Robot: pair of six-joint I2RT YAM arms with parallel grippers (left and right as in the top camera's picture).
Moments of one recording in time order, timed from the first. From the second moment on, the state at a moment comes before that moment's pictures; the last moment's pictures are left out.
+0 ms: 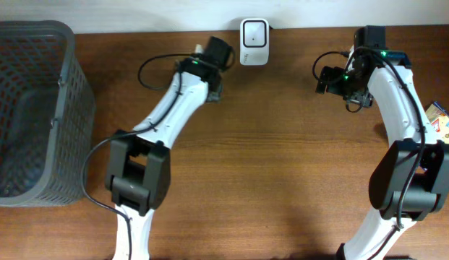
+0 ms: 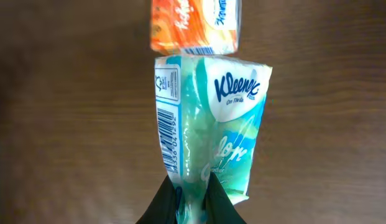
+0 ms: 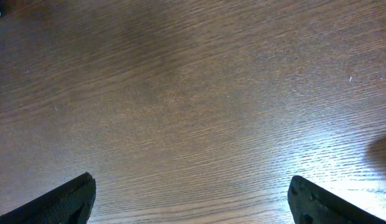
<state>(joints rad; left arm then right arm) -0.46 2.20 1.90 -0.92 -0.45 -0.27 -0.10 1.99 1.71 -0.97 -0.07 0.24</state>
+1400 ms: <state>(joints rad) -0.56 2.35 2.19 -1.17 -0.28 -0.32 -0.10 1.99 1.71 -0.97 -0.07 0.24</state>
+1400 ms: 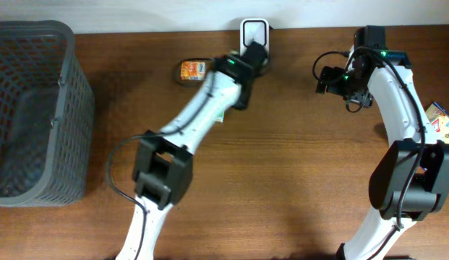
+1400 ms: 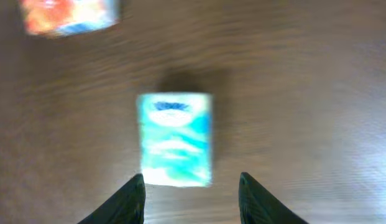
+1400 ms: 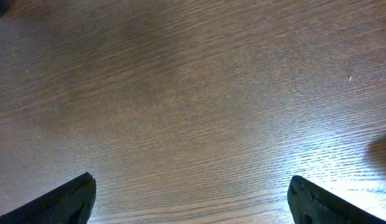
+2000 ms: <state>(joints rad) -0.27 2.50 2.17 -1.16 0.33 -0.26 -0.10 1.99 1.71 -0.97 -0.07 0.24</state>
